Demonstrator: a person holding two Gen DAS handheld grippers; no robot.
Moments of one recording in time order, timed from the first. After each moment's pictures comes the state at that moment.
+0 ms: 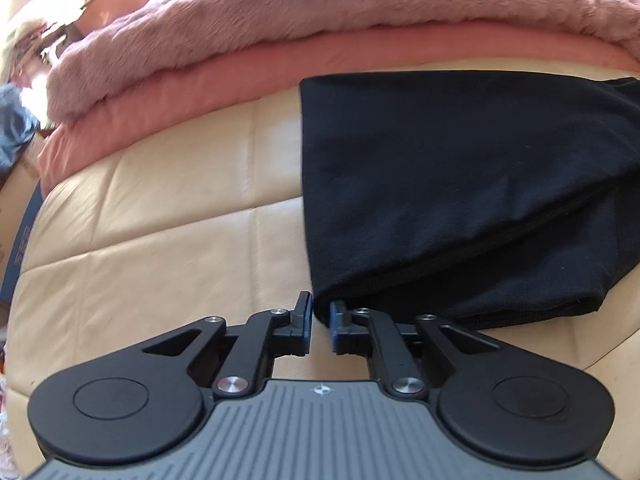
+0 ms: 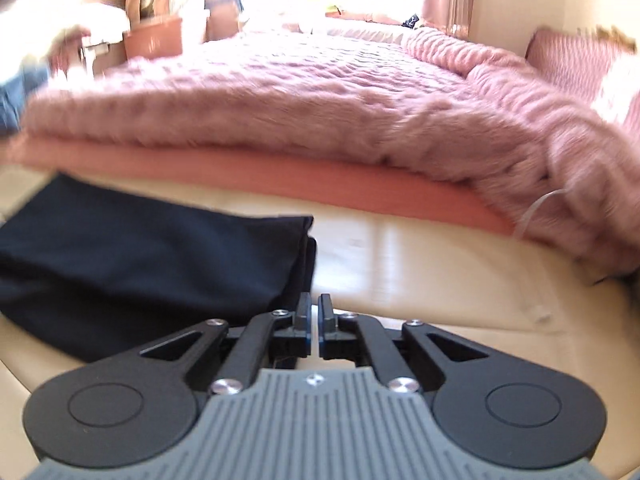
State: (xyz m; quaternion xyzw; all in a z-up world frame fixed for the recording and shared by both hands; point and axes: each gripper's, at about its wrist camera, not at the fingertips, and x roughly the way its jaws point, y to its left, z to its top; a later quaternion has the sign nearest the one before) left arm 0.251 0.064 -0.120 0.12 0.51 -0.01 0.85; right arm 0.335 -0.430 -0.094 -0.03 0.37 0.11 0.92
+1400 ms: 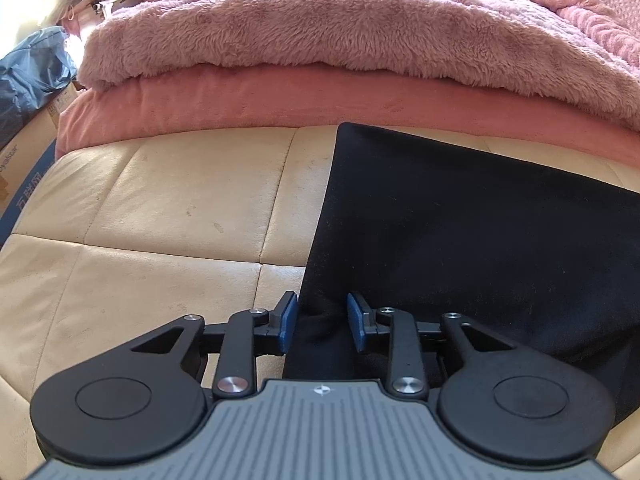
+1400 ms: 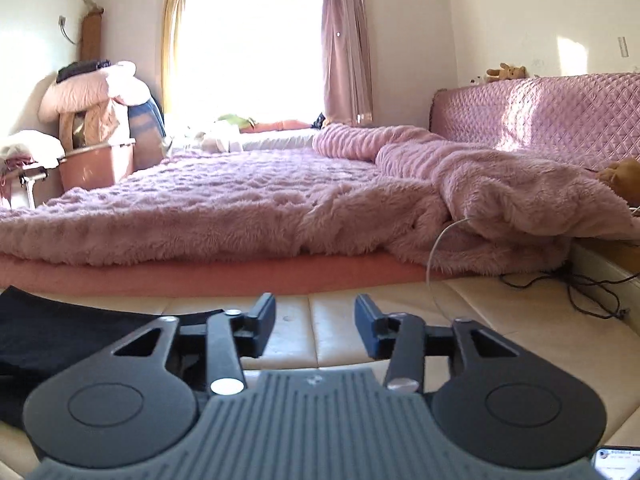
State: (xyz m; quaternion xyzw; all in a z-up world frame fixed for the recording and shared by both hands) left arm 0.298 0.055 -0.127 0.02 0.48 0.06 0.87; right arm 0.249 -0.483 -0.082 0.01 0.17 -0.02 0.98
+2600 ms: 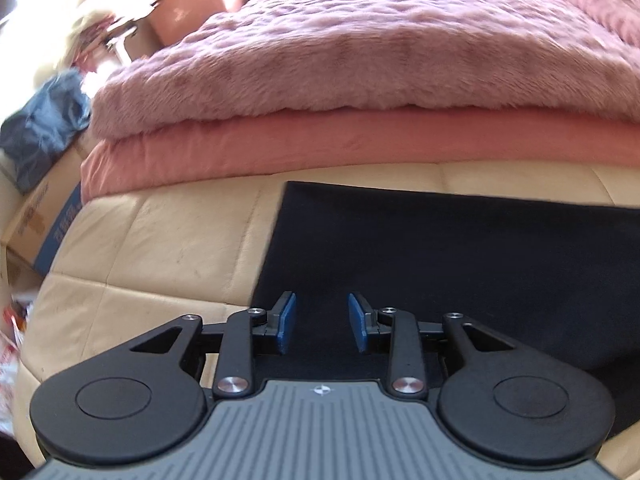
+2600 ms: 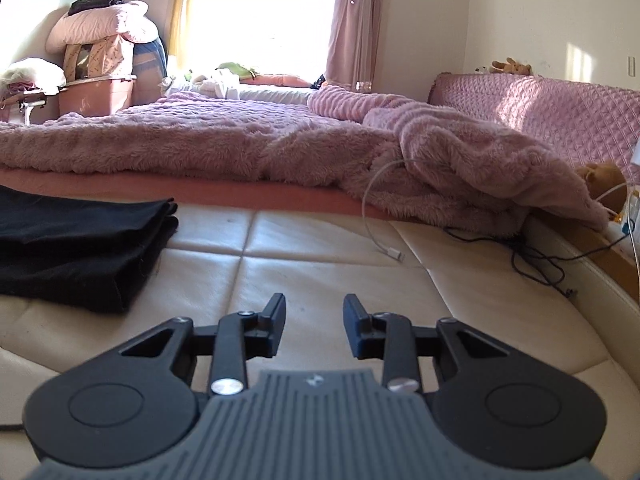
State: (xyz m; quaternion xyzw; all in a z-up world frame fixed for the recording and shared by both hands) left arm 0.316 -0.017 -0.092 0.07 0.47 0.11 0.87; right arm 0.212 -0.508 -0.115 -0.06 0.25 -0.01 0.97
